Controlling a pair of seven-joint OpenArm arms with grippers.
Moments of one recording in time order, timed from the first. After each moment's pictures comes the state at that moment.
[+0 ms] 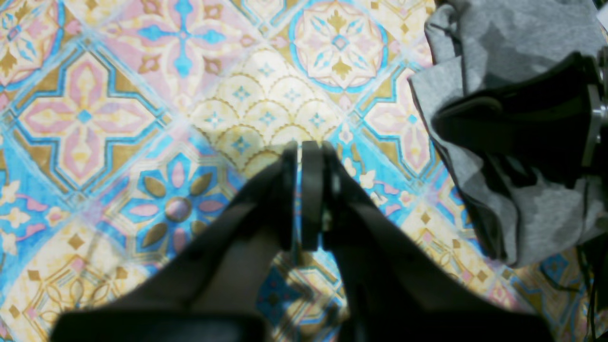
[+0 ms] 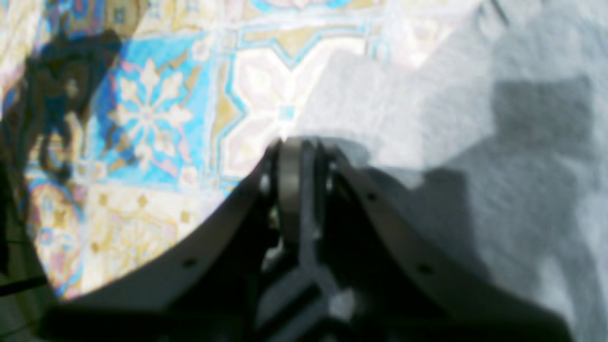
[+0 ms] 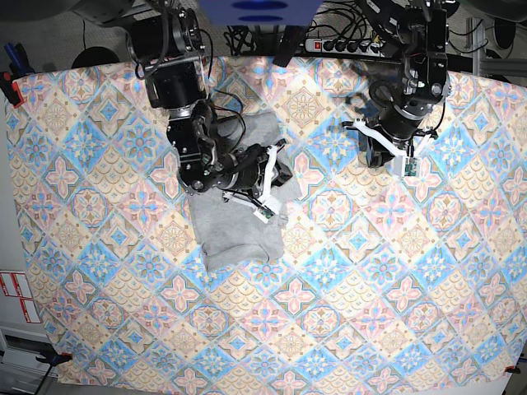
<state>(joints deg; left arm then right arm) 23.0 -11.7 -5.0 102.7 -21.1 -7.5 32.3 11.9 -5.3 -5.1 53.7 -0.5 42.0 -34.3</state>
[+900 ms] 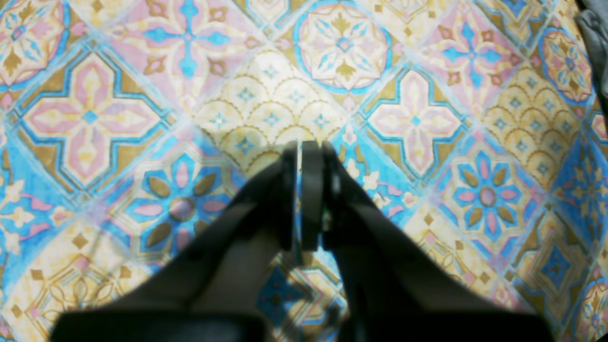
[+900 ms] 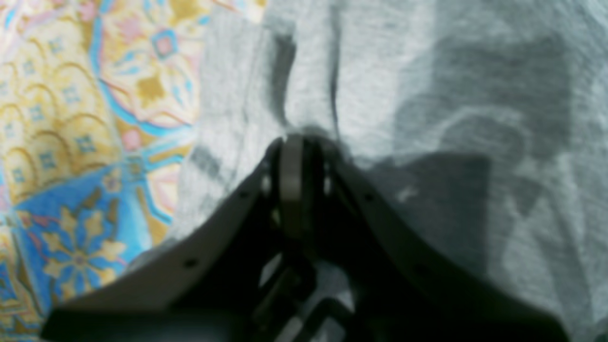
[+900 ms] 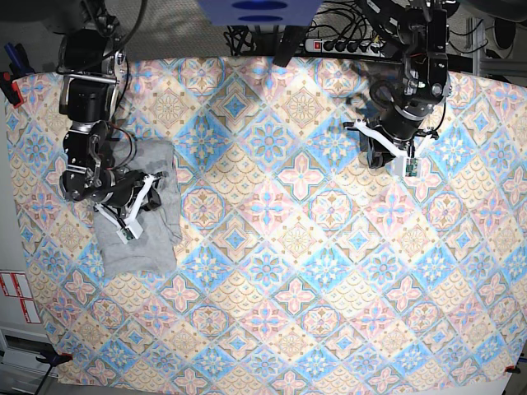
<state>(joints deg) 22.9 -11.7 -5.1 102.7 -21.1 -7.6 32.2 14.6 14.5 11.7 51.8 0.7 42.9 -33.7</state>
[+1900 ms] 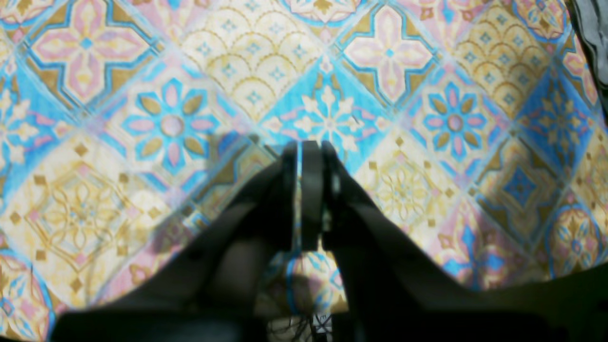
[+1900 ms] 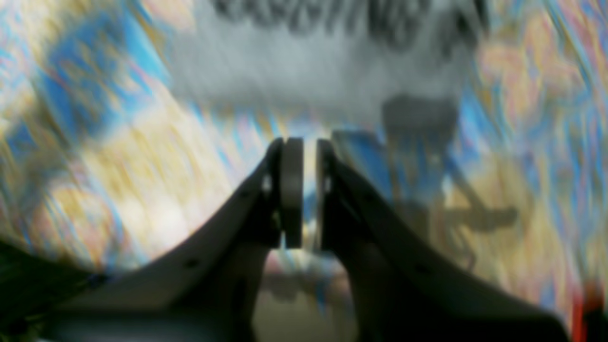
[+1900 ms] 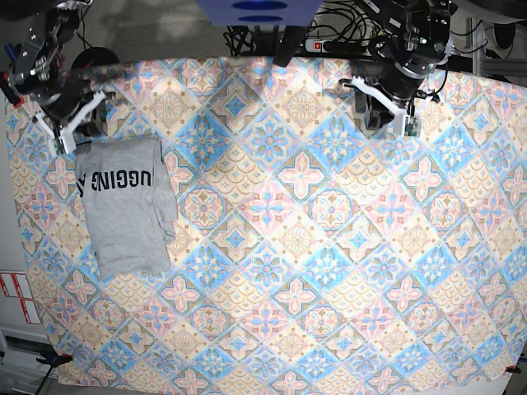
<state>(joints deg) 38.2 -11.7 -5.5 114.1 -21.1 -7.3 32.0 -24.8 13.2 34.7 97.9 22.2 40.9 -47.3</state>
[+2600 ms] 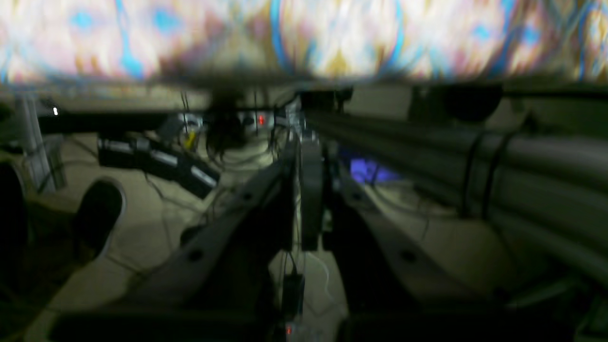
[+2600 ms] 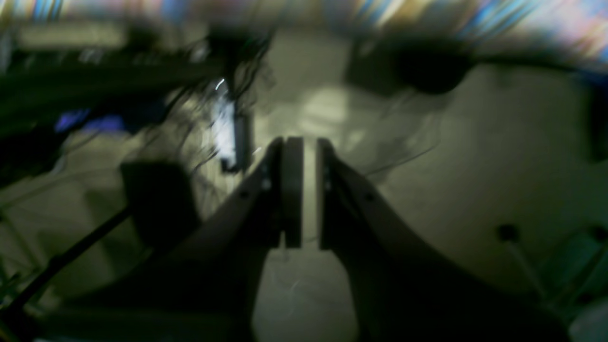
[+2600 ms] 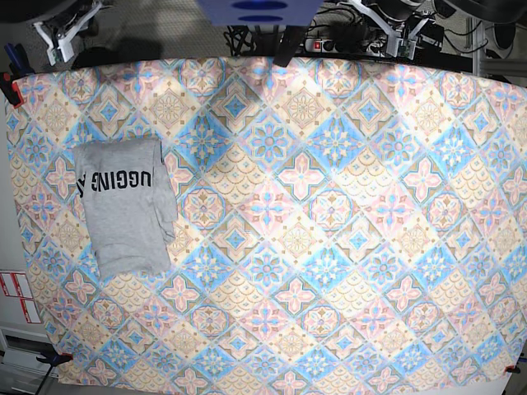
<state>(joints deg) 60.1 -12.2 -5.5 114.1 -20.9 -7.6 31.4 -49.2 9.1 41.2 98.6 22.7 41.5 -46.8</state>
